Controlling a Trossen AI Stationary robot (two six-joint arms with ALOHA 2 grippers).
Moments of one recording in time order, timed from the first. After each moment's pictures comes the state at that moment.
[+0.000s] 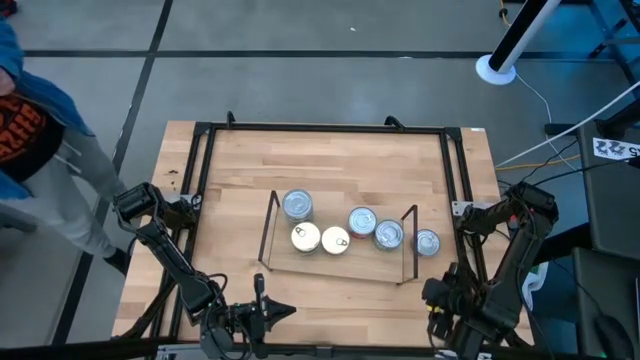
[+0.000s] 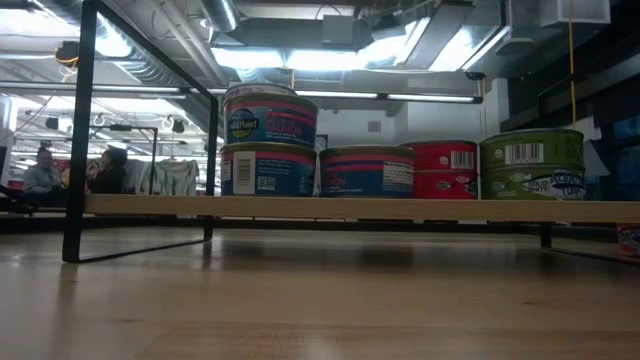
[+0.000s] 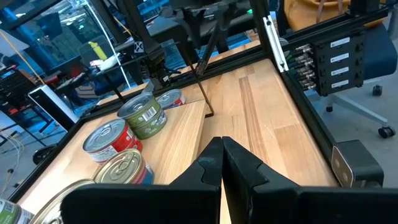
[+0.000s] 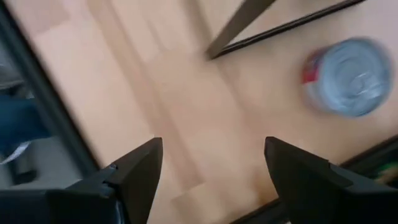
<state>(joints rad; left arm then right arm) -0.93 1.79 1.07 0.27 -1.08 -0.03 1.09 1.68 1.43 -1.35 0.23 1.53</state>
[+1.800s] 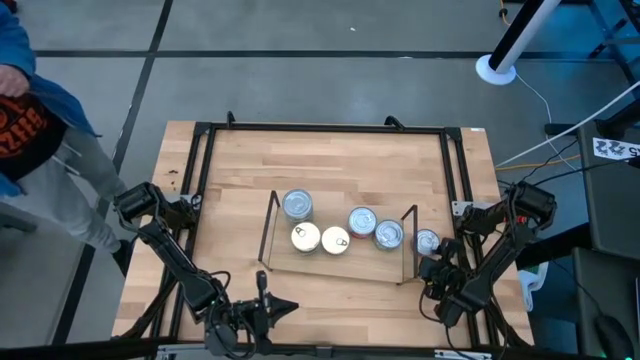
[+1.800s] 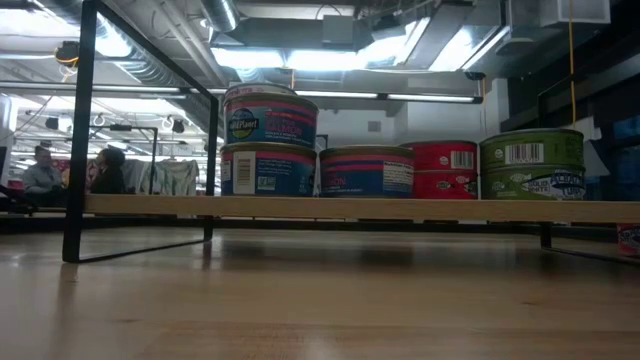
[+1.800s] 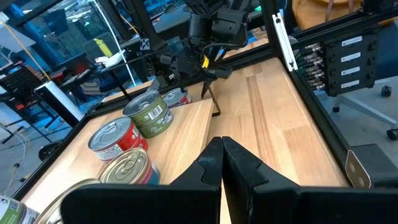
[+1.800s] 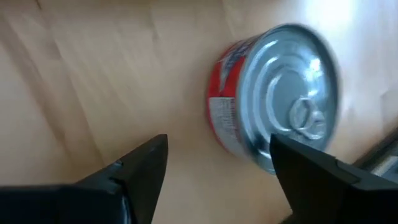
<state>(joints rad) -0.91 1.79 1.07 0.27 -1.08 -0.03 1.09 1.68 0.84 -1.10 0.34 1.38</state>
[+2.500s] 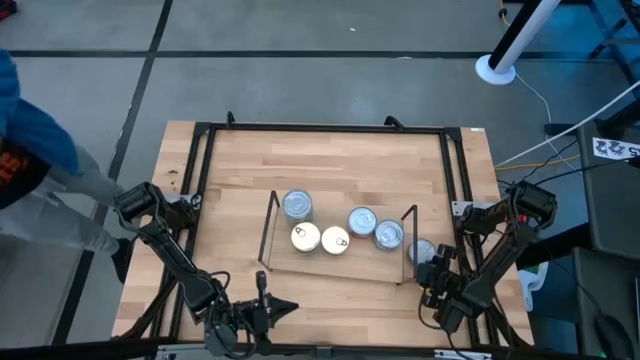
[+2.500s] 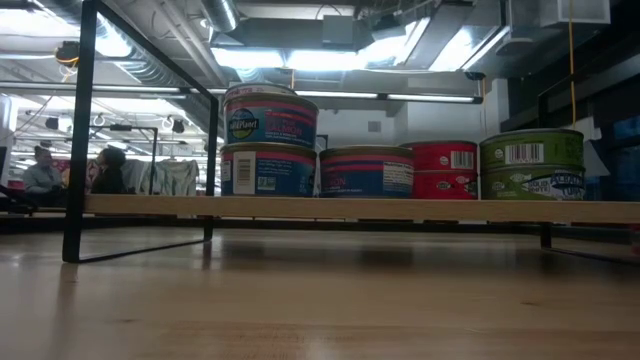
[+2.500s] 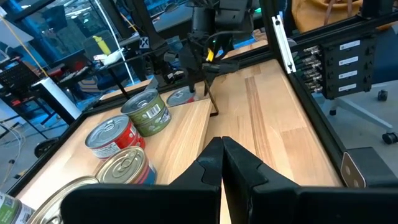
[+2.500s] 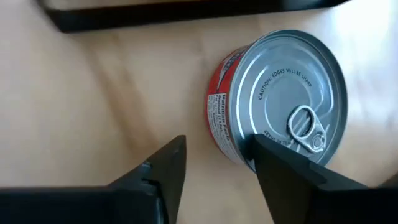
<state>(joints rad) -0.91 1.79 1.07 0.27 -1.08 -0.05 1.09 1.68 0.89 -1.02 0.32 1.38</state>
